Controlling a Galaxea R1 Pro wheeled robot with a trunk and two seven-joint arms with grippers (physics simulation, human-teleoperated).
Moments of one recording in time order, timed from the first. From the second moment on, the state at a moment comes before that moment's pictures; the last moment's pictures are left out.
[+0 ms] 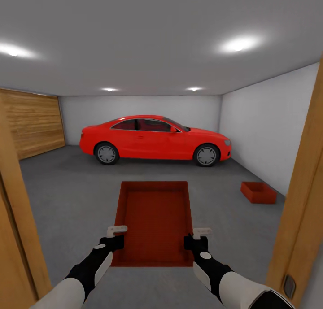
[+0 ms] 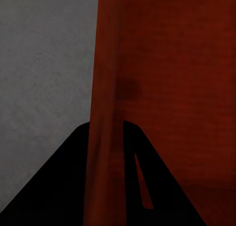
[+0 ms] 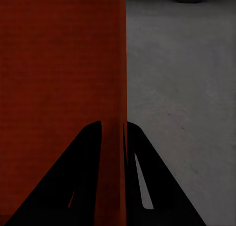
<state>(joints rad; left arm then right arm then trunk) -0.61 -0.02 -0.14 -0.46 0.21 0.12 0.14 -0.71 0.13 0.49 -0.15 -0.42 -0.25 -0.21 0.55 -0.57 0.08</state>
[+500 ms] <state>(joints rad) -0.61 -0.02 -0.14 -0.46 0.21 0.12 0.14 -0.71 0.13 0.50 -0.15 -0.42 -0.25 -0.21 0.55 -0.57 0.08</state>
